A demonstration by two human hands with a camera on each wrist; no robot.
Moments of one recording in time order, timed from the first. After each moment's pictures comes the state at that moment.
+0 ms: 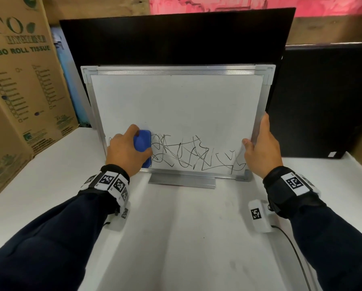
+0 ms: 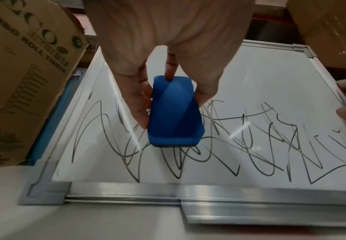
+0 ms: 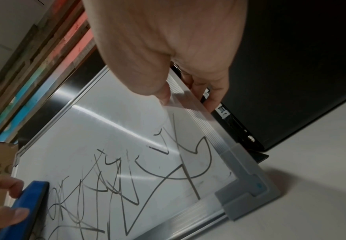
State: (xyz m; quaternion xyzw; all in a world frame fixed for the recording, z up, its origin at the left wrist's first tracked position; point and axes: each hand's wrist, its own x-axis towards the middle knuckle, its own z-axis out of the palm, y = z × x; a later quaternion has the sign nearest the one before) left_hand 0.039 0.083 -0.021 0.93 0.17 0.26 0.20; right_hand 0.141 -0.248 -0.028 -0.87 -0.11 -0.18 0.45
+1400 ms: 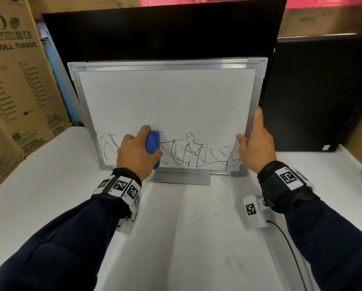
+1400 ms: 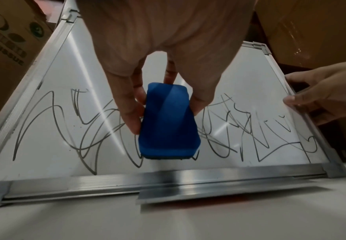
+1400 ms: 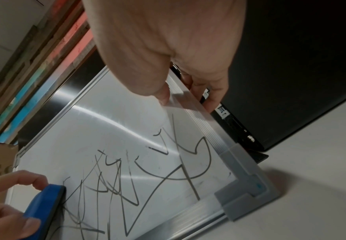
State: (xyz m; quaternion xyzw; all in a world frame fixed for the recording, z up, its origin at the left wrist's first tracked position) left_hand 0.046 0.040 -0.033 0.93 0.16 0.25 0.23; right_hand 0.144 -0.248 -0.030 -0.87 -0.11 -0.18 0.45
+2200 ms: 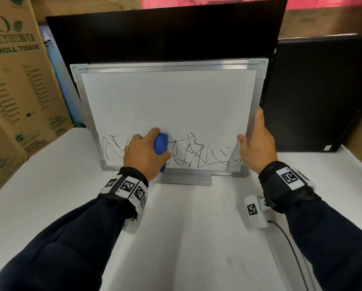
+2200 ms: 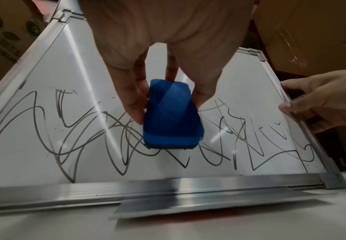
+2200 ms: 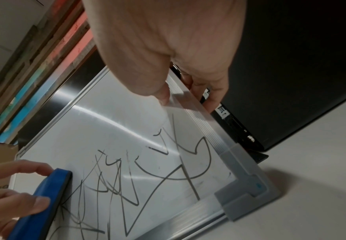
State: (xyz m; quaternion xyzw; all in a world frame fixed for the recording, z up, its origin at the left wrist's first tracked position) left_hand 0.045 0.025 -0.027 0.94 0.14 0.24 0.22; right_hand 0.143 -0.248 -0.029 -0.87 -0.11 -0.18 0.44
